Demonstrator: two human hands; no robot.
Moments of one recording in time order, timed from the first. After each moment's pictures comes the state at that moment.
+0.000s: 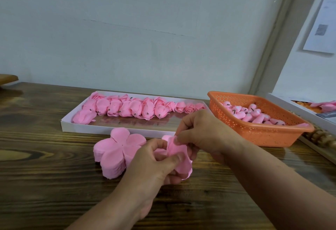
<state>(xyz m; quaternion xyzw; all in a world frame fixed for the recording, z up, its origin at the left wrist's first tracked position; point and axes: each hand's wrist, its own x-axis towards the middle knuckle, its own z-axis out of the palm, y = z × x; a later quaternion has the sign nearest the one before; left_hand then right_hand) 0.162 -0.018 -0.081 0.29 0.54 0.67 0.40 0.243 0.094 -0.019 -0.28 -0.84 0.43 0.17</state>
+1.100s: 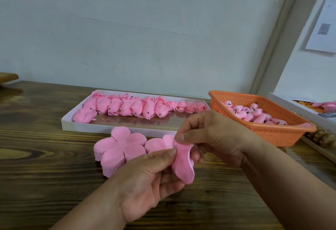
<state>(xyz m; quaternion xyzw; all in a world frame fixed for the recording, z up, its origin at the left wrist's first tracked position) 0.150 -0.028 -0.079 0.25 0.37 0.64 0.62 0.261 0.086 -0.008 -0.21 -0.78 0.58 0.14</state>
